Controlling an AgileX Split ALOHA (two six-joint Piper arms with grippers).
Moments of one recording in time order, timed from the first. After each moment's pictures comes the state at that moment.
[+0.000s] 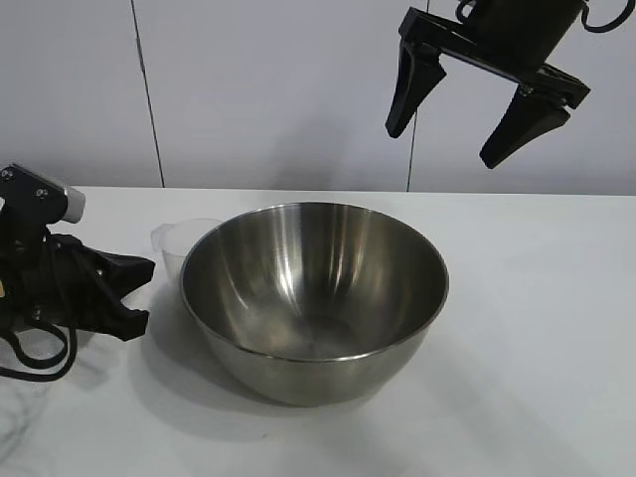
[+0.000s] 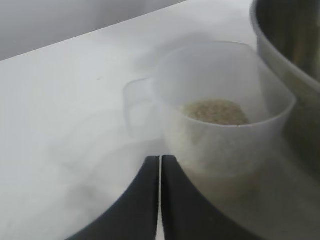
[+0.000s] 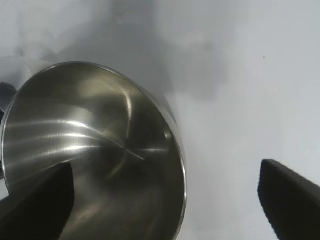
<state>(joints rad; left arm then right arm) -0.21 2.15 -0.57 0.25 -1.15 0.10 0.19 1.89 -1.62 0.34 1.08 -0.10</state>
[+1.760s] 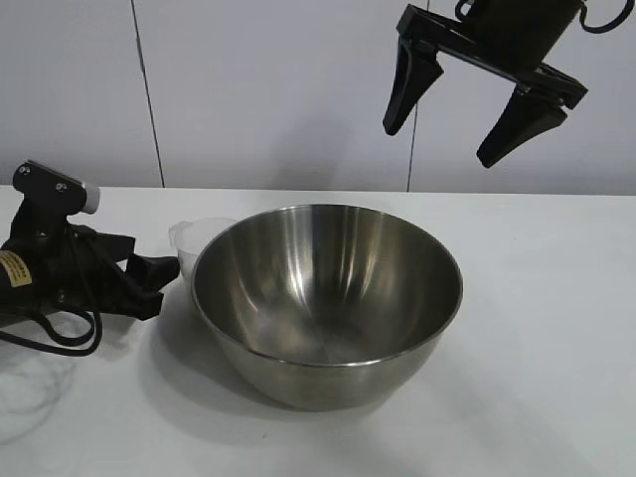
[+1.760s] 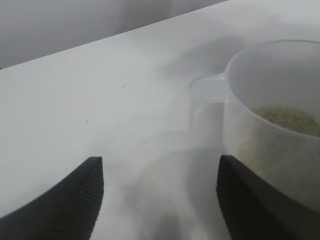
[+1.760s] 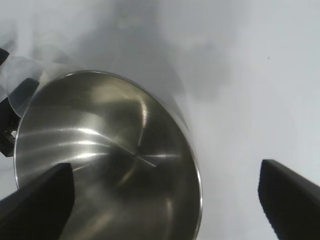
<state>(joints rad) -0.21 2.25 -0.73 0.33 -1.14 0.09 0.19 1.89 -1.62 0.36 1.07 -0.09</state>
